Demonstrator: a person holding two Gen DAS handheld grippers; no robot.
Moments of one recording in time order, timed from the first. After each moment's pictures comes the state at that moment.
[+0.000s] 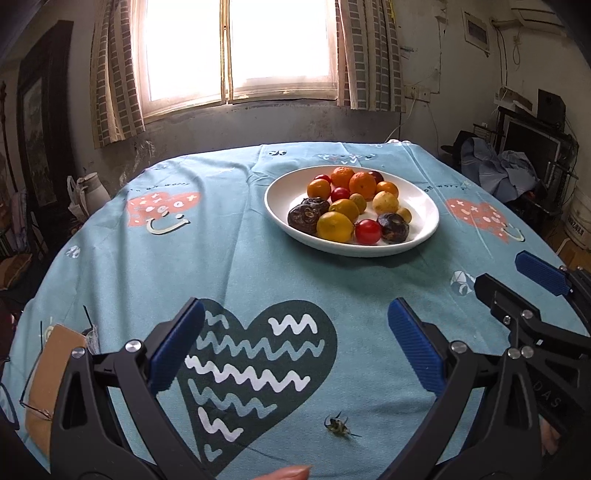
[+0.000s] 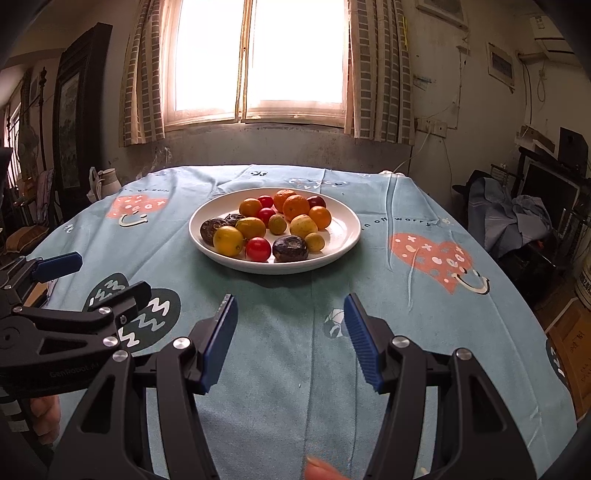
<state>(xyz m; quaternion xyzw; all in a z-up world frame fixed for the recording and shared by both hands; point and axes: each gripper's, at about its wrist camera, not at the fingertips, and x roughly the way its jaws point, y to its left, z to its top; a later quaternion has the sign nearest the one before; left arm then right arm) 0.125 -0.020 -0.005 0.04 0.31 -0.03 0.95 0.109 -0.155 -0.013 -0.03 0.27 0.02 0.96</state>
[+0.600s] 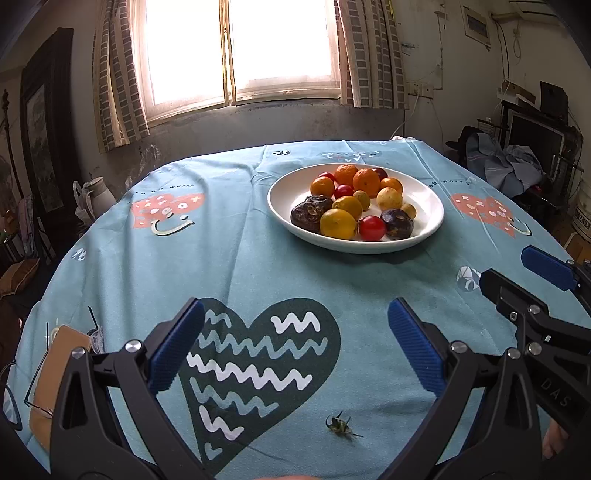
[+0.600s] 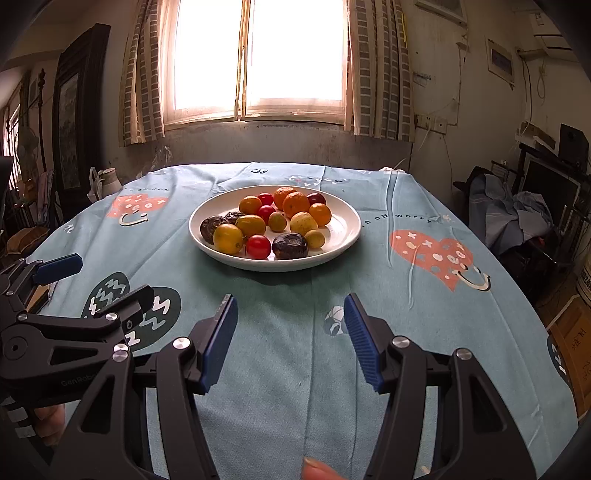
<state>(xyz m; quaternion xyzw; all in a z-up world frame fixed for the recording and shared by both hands) 0.124 -0.022 -0.007 0.05 0.31 -0.02 0.95 0.109 -0.155 -0.014 -0.02 0.27 0.02 0.96</state>
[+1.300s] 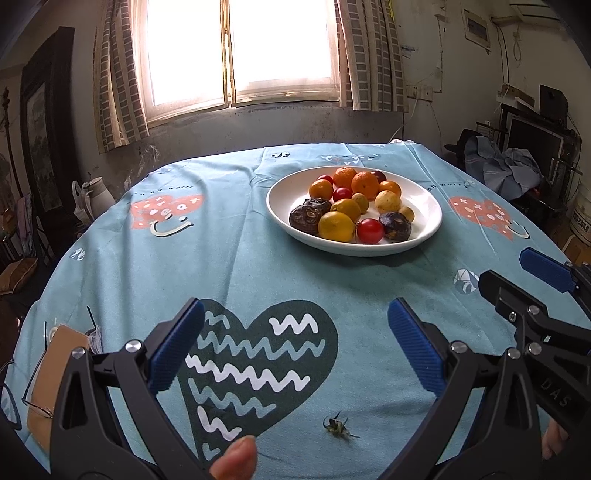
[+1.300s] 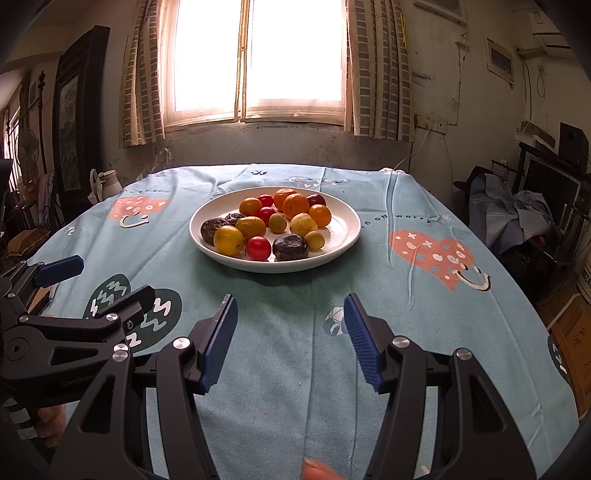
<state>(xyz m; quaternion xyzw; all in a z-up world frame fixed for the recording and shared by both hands) 0.122 -0.021 -0.007 0.04 0.30 -0.02 0.95 0.107 -0.156 -0.014 -0.02 0.27 0.02 0.96</state>
